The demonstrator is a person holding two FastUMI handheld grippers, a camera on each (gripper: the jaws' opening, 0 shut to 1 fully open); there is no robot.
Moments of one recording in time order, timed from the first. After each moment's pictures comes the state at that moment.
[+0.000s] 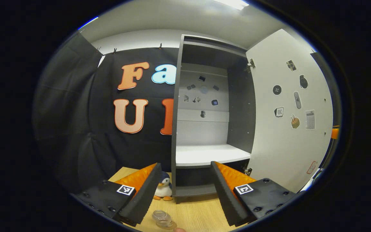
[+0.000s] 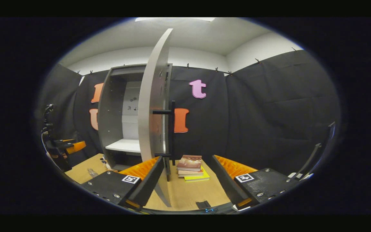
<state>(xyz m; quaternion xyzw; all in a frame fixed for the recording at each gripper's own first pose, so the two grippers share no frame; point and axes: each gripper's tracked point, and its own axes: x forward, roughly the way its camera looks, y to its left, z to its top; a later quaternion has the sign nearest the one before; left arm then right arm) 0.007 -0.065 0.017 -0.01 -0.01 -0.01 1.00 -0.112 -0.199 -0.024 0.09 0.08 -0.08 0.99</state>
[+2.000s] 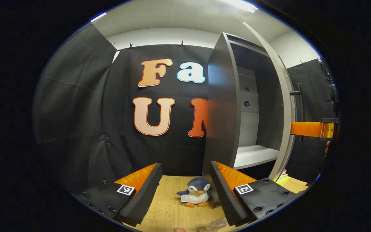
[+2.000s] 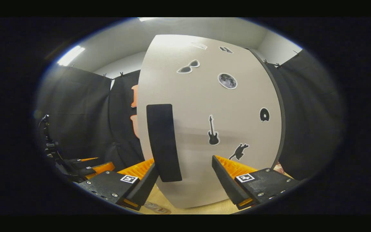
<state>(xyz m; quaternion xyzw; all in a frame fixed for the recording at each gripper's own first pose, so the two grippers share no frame) 0.067 0.123 0.003 -0.02 -0.02 0.01 1.00 0.073 0.098 0.024 0.14 0.05 0.08 0.99</state>
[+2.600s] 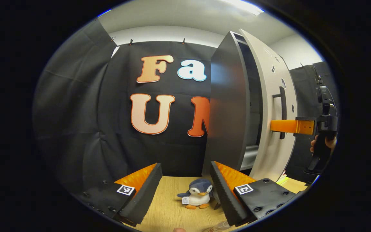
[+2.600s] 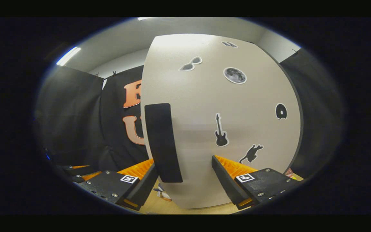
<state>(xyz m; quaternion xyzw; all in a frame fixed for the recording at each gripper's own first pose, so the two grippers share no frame) 0.088 0.143 -0.008 -0.03 -0.01 -0.01 1.00 0.095 0.111 0.022 0.15 0.05 0.05 0.99</state>
